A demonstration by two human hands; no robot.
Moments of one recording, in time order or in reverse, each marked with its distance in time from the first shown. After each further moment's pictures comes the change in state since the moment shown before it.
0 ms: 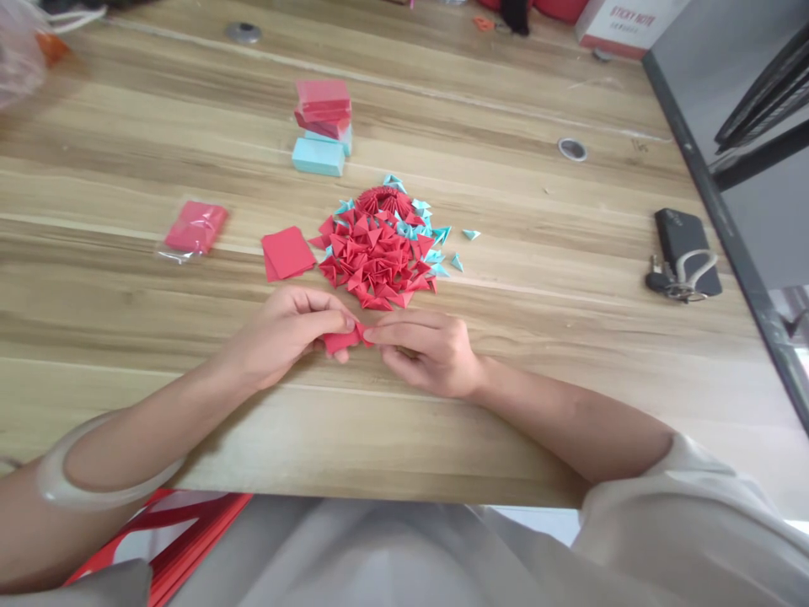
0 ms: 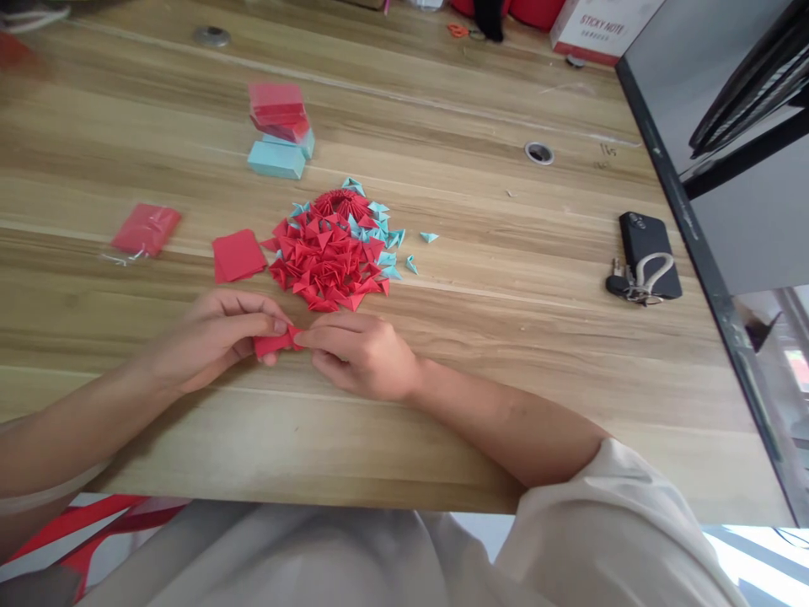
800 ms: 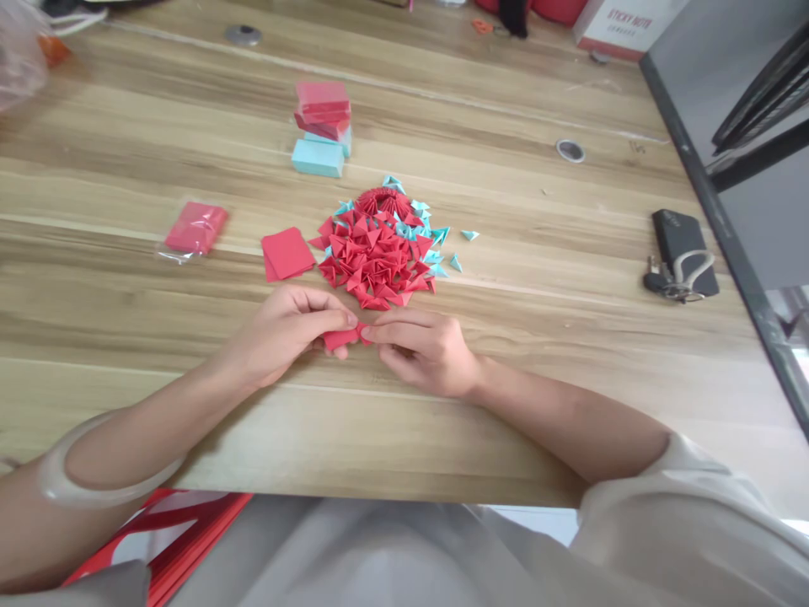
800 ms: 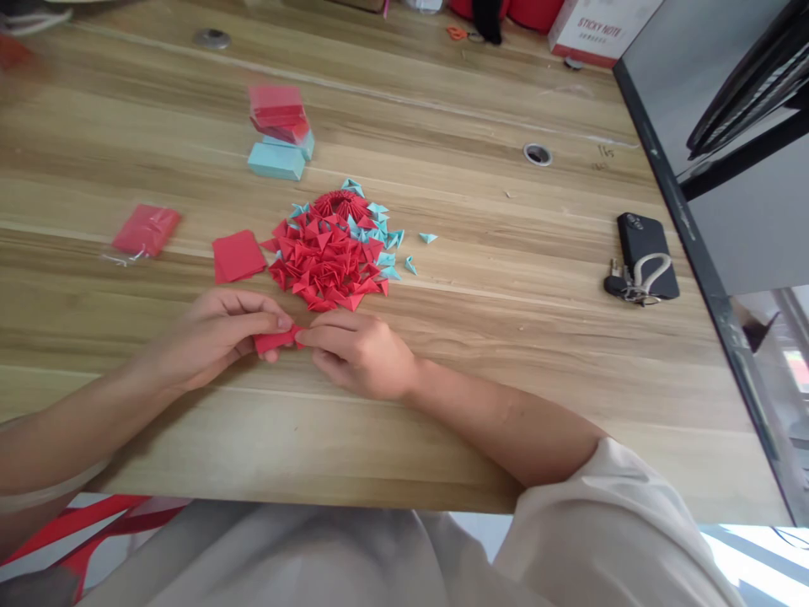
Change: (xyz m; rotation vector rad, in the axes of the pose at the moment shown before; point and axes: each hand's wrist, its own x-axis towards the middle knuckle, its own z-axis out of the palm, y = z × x) left_hand 0.002 -0.003 0.000 0.027 0.014 0.053; right_hand -0.001 0.002 0.003 -0.041 -0.023 0.013
